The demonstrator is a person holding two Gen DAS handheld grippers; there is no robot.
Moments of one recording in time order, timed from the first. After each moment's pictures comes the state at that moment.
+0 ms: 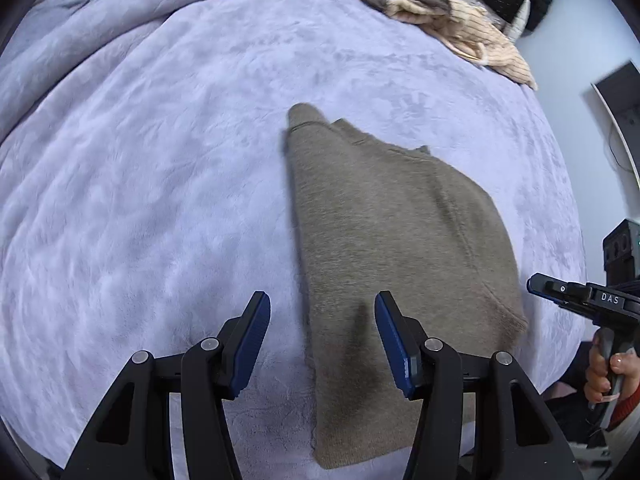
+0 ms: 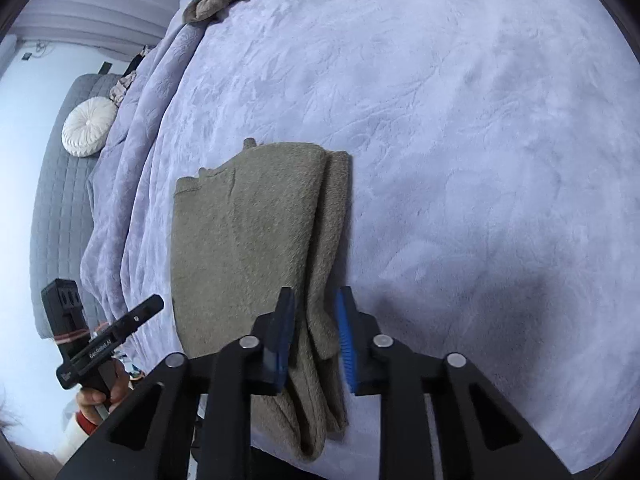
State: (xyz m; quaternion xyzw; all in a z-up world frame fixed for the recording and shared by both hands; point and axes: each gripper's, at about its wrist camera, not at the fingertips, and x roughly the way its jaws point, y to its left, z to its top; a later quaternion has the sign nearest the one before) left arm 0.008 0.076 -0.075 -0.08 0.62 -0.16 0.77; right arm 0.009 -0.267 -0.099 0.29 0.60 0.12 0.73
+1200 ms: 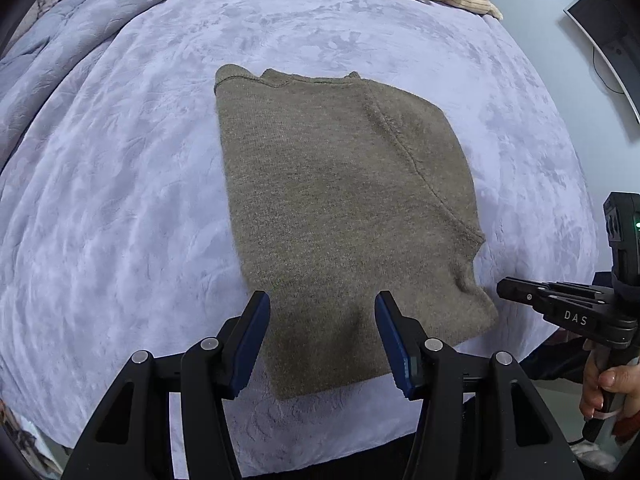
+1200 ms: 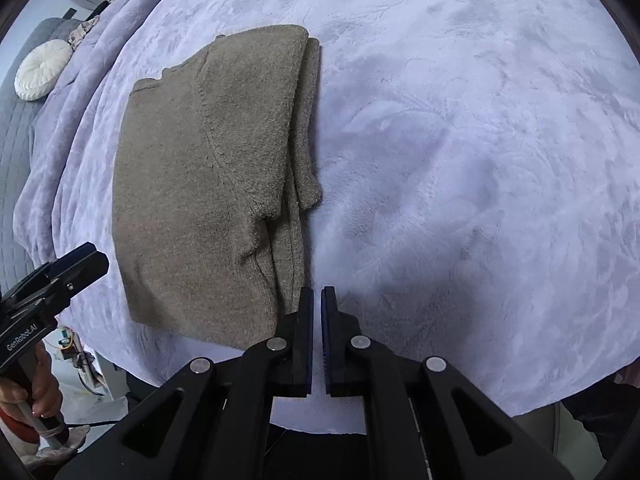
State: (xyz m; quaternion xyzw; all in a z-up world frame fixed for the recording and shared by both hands) left arm -0.053 0.022 -0.055 0.01 0.65 -0.19 0.74; right arm -0.091 -0.258 -0.108 0.18 0.67 0.05 0.72
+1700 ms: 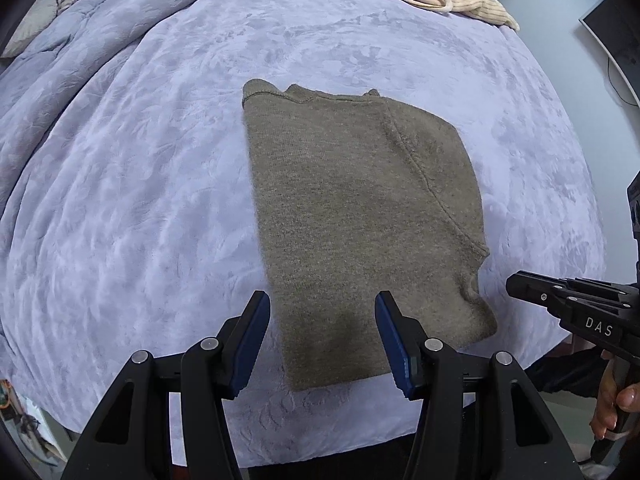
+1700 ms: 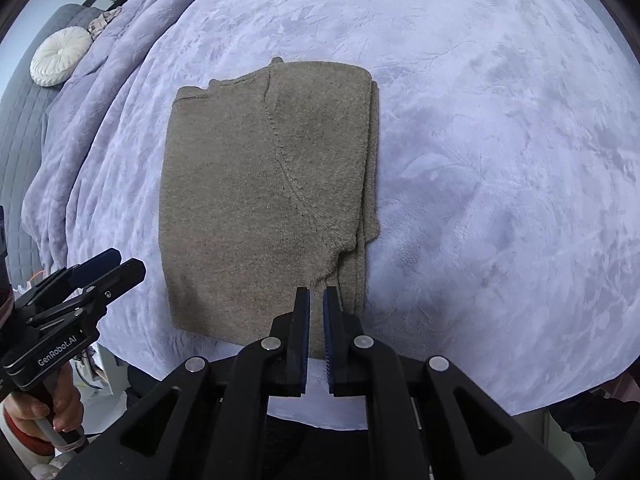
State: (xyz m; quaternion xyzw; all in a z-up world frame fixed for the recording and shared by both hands) left arm -0.049 0.030 -0.035 0.01 0.64 -0.15 0.75; right arm -0.063 -0.219 -0.064 0.16 0.66 0.06 0.73
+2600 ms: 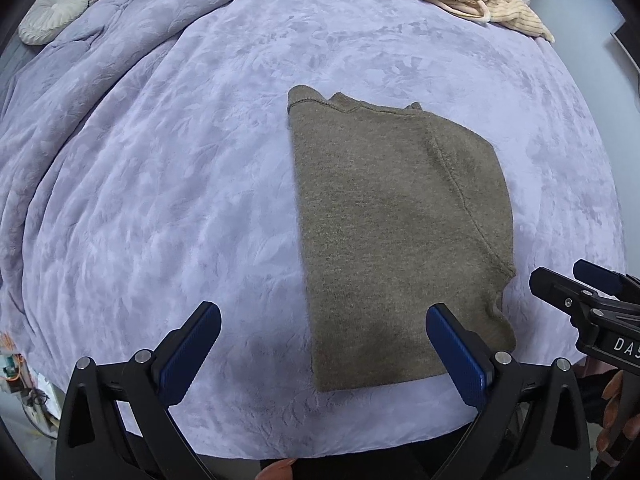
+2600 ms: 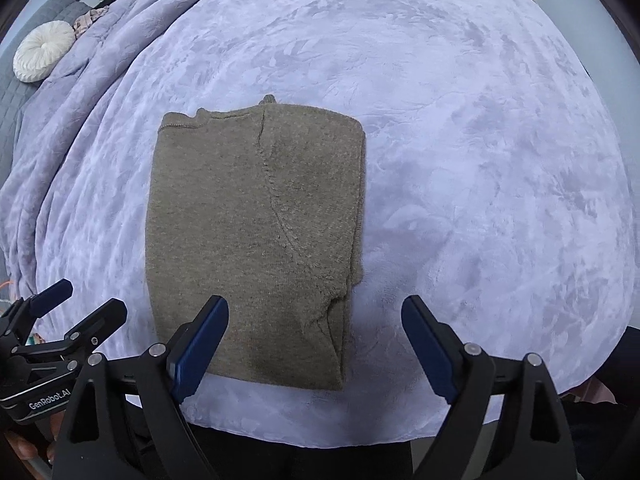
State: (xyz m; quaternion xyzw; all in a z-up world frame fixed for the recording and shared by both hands) left arm -0.038 0.043 -0.028 0.02 0.65 -0.09 0.76; right arm -0.041 -0.200 -0.039 0.09 0.64 0.00 0.76
